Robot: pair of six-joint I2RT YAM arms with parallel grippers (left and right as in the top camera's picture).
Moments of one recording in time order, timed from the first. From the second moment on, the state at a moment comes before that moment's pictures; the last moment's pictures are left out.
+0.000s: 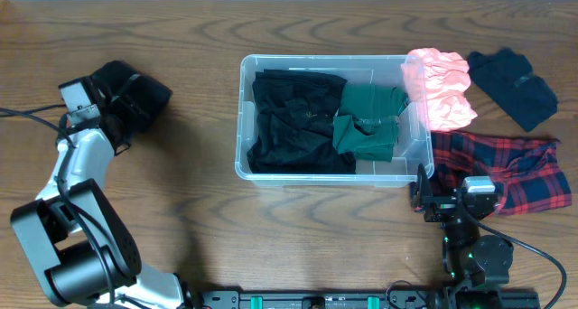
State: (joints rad) left arm 0.40 1.74 1.03 -0.29 0.06 -0.41; right arm 0.02 0.01 0.01 -0.07 -0.02 0.02
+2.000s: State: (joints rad) left arm 0.41 1.86 1.04 -0.10 0.31 -0.68; right arm 0.02 0.01 0.01 -0.07 -0.02 0.02
